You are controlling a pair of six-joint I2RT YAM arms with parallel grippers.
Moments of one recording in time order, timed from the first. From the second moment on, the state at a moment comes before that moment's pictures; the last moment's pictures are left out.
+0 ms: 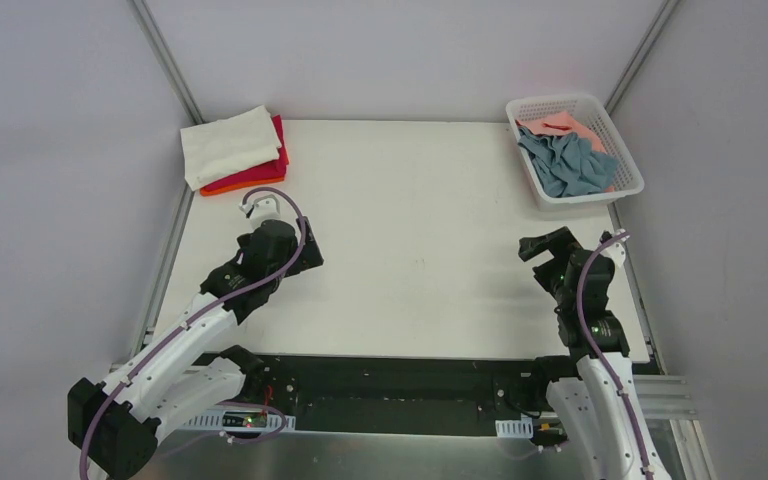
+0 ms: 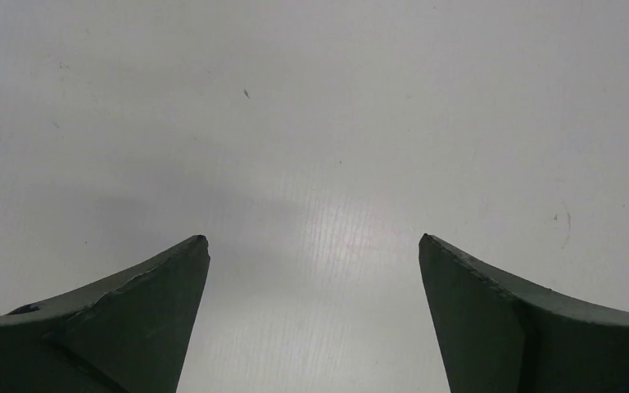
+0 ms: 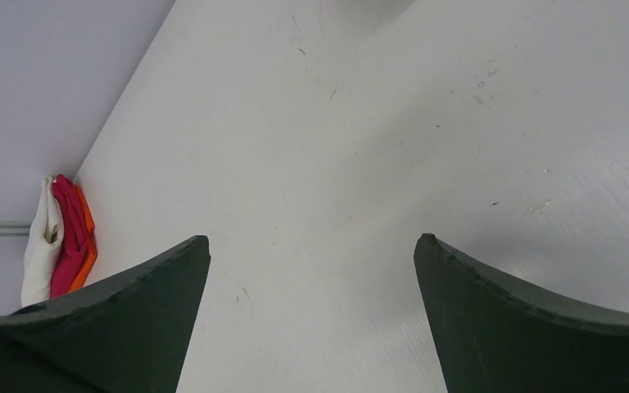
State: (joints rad) left arm -0.54 0.86 0.67 -0.49 -0.45 -0.63; right arm 0.08 0.52 0.47 -0.42 0.15 0.84
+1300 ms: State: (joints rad) left arm -0.54 1.00 0.72 -0.49 -0.53 -0.62; right arm -0.09 1.96 1.76 -0.56 0.26 0.55
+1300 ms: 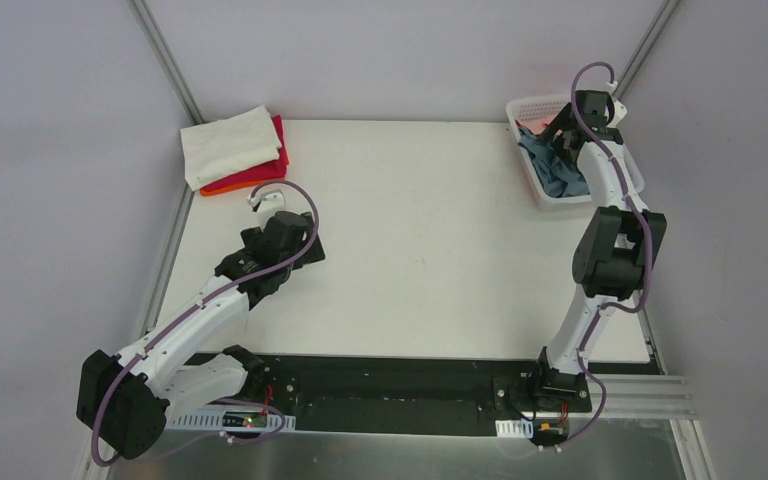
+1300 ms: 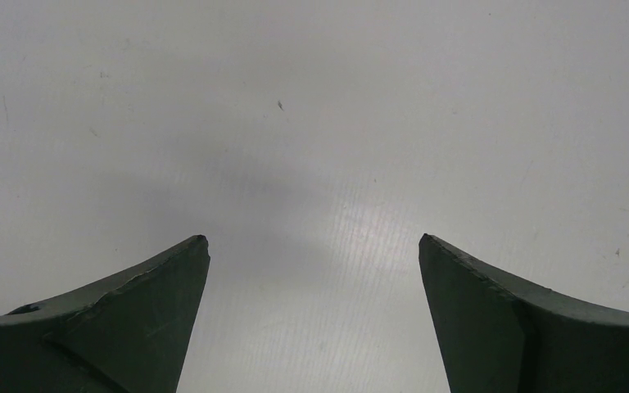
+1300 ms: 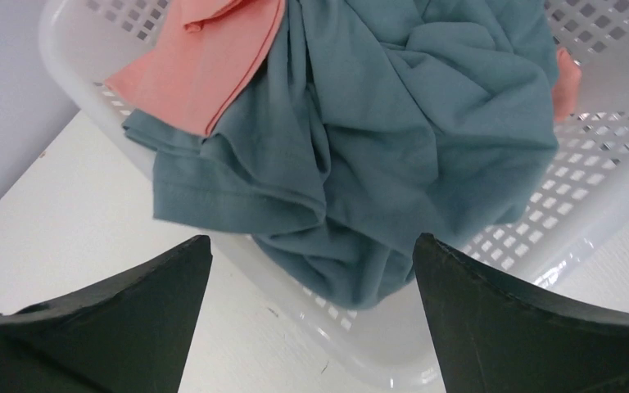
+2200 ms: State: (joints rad) left arm -0.54 0.93 0.72 -0.49 -0.53 -0.61; right arm -0.12 2.01 1.87 -0.51 0.16 0.45
